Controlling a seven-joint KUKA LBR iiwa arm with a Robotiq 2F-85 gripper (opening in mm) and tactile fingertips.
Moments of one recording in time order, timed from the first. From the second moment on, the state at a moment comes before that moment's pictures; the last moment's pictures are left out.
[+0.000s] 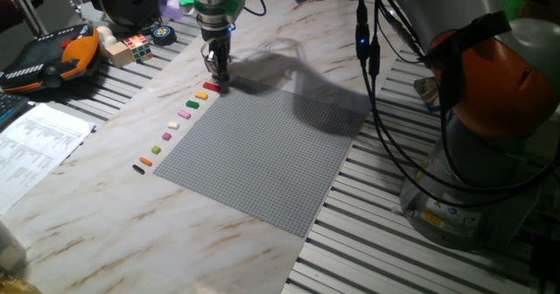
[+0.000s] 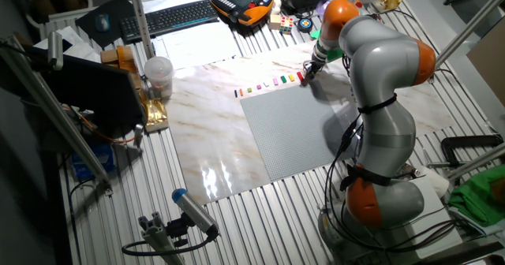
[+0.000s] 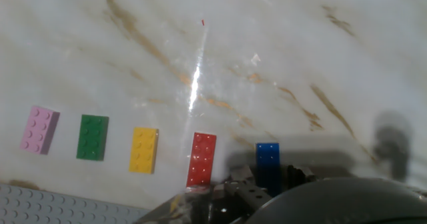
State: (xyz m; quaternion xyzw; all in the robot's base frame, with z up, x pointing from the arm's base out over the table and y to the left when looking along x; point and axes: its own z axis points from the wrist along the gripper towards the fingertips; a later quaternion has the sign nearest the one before) arm 0.665 -0.146 0.033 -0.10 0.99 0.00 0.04
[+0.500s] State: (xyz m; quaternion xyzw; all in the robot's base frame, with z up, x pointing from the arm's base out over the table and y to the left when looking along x) arm 0.665 -0.147 0.028 -0.10 0.99 0.00 0.04
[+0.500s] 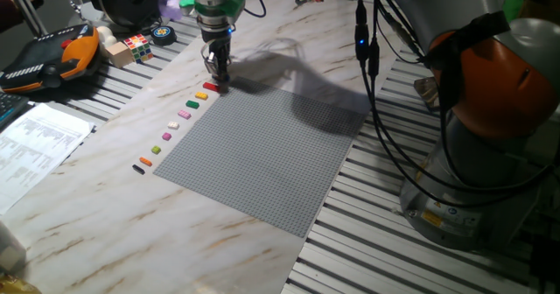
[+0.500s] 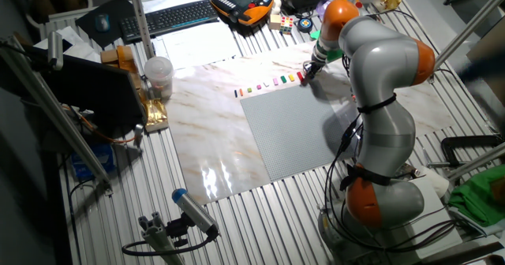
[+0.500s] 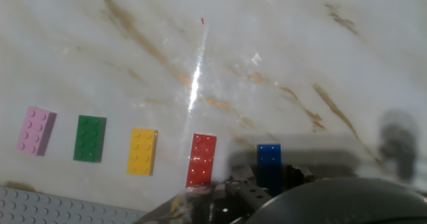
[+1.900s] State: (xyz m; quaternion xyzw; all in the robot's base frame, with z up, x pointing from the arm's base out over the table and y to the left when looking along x) arm 0.665 -0.146 0.029 -0.10 0.99 0.00 0.04
